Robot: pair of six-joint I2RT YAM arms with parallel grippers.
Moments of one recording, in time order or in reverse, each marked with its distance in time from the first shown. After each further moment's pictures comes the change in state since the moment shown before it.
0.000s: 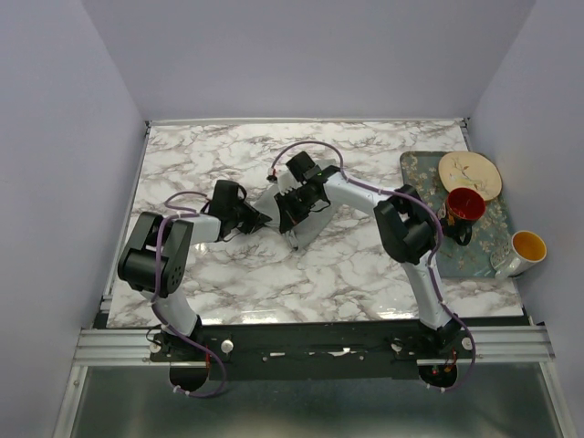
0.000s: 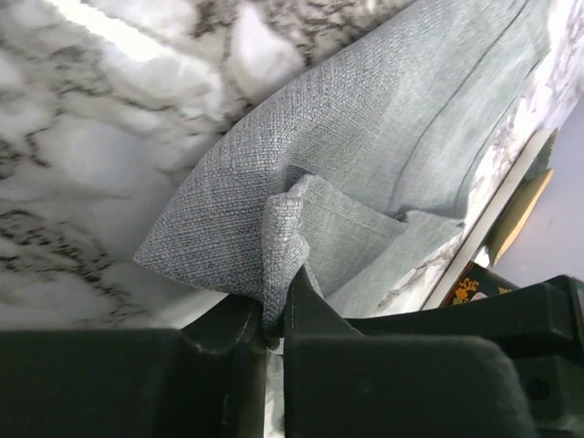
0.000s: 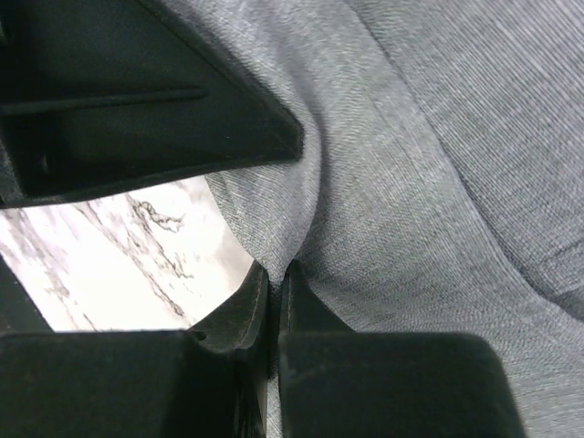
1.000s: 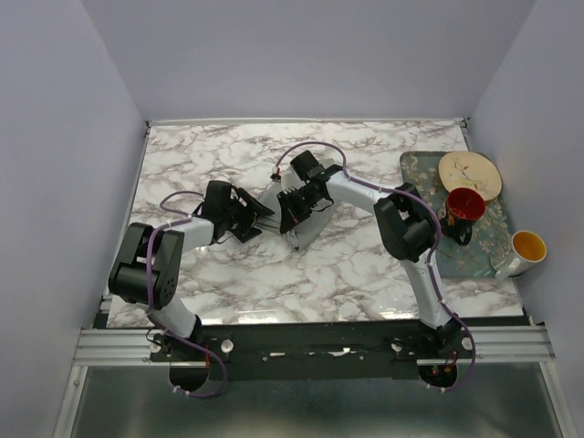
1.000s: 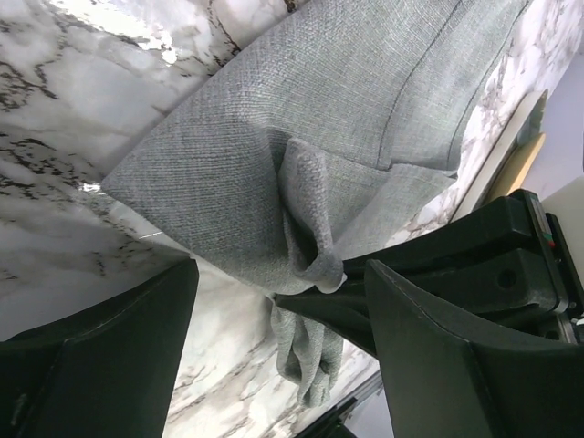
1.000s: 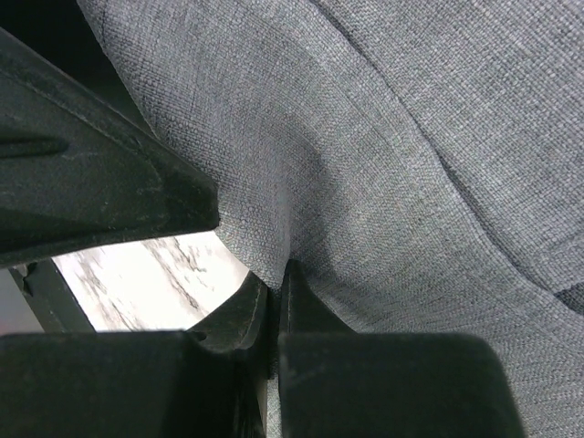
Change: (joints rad) left arm 0.026 -0.098 -0.035 -0.048 0.084 0.040; right arm -0.026 0.019 0.002 0.002 -0.085 0.040
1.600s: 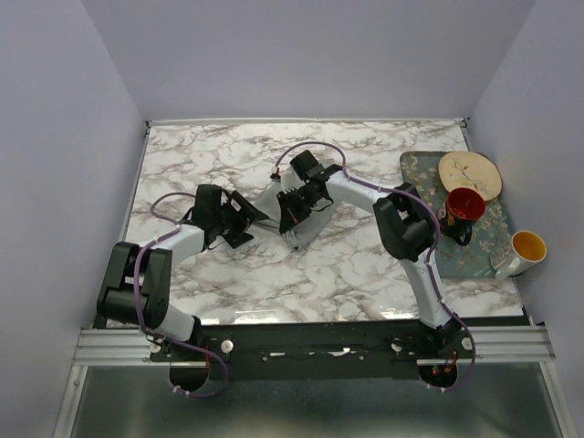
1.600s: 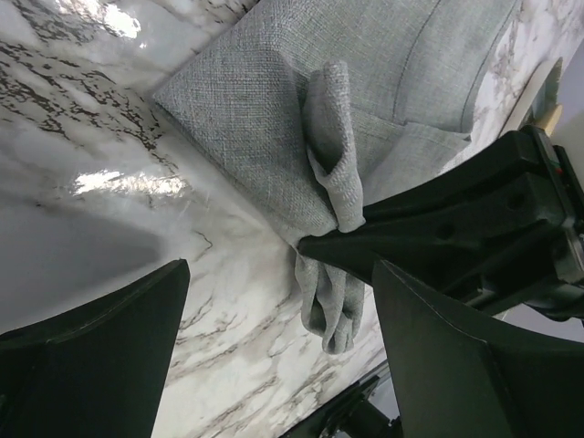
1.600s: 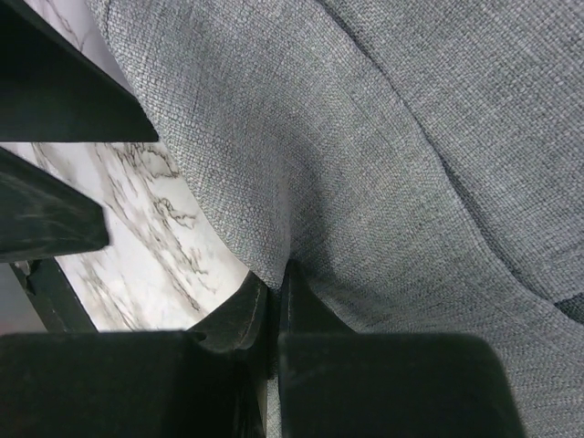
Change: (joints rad) left arm 0.045 -0.154 -0.059 -0.102 0.042 0.091; right arm 0.000 0.011 0.013 -0.004 -0.014 -0.003
